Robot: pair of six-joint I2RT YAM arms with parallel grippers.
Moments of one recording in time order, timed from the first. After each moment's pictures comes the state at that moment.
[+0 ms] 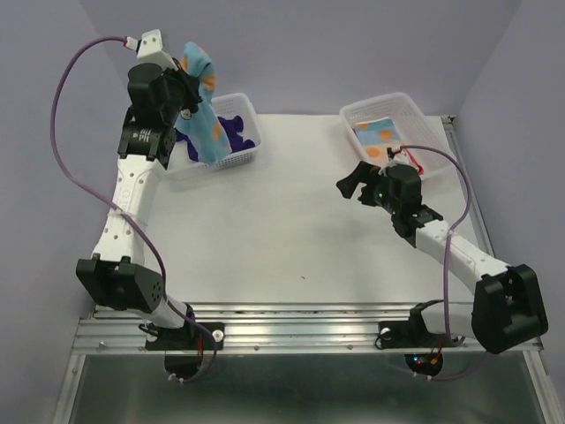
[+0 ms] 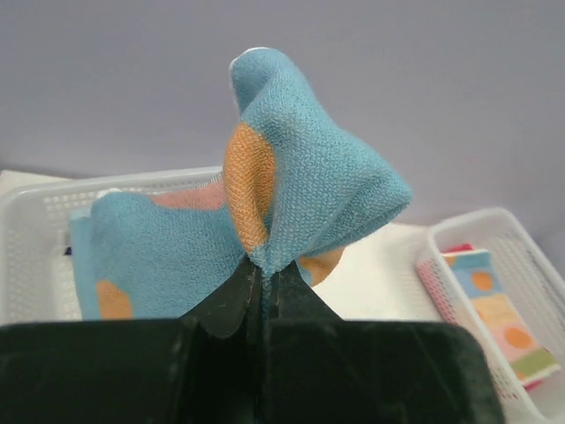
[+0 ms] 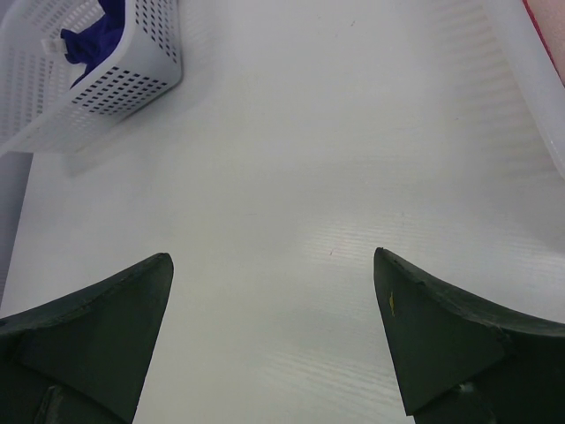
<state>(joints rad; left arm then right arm) -0.10 1.53 1.73 -0.29 -0.03 -0.33 0.32 1.27 0.75 0.15 -0.08 0.57</state>
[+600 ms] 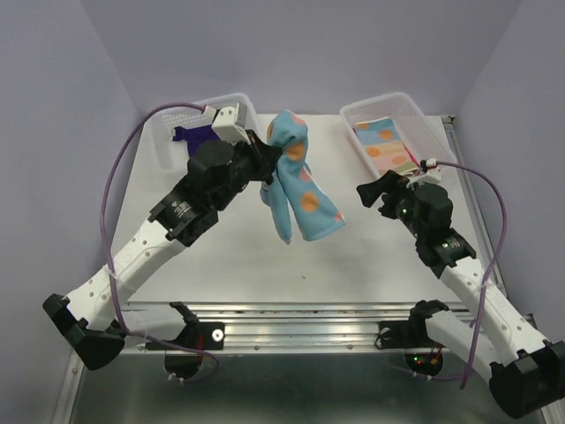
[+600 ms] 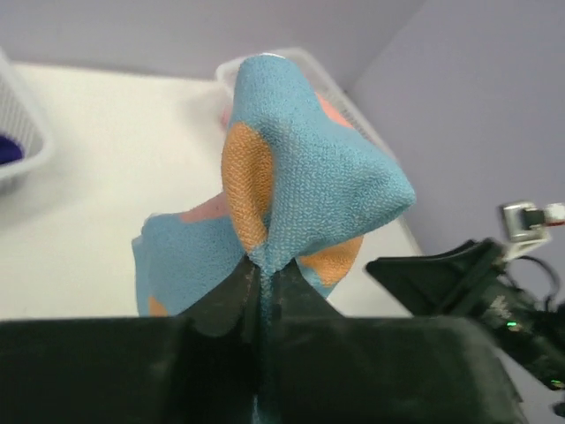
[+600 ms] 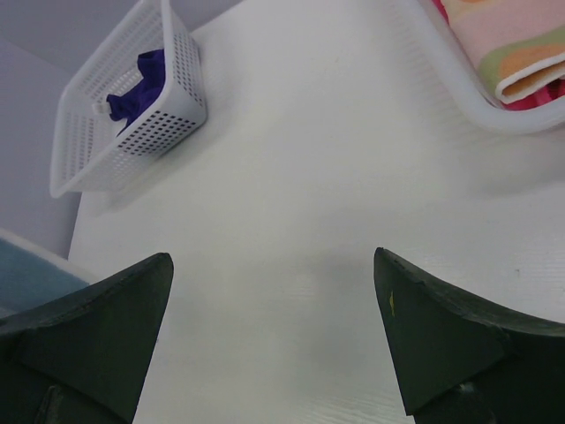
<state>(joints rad) -0.72 1.15 1.36 -0.26 -0.16 -0.51 0.32 0.86 0.67 -0.06 0.03 0.67</state>
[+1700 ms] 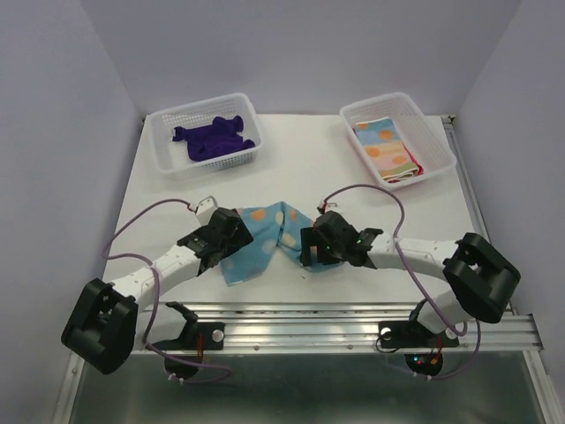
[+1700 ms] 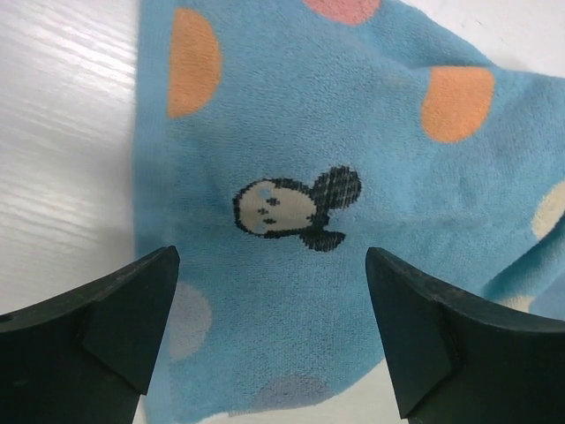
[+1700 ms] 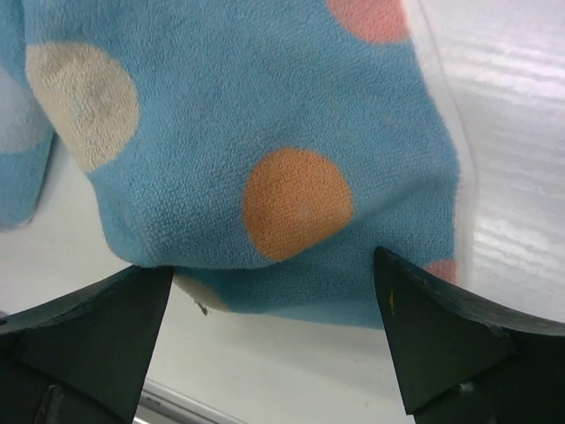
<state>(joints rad) -0.56 1.13 0.53 -0.33 -0.37 -0.95 0.87 1.47 0.73 -0.20 0.14 0.67</state>
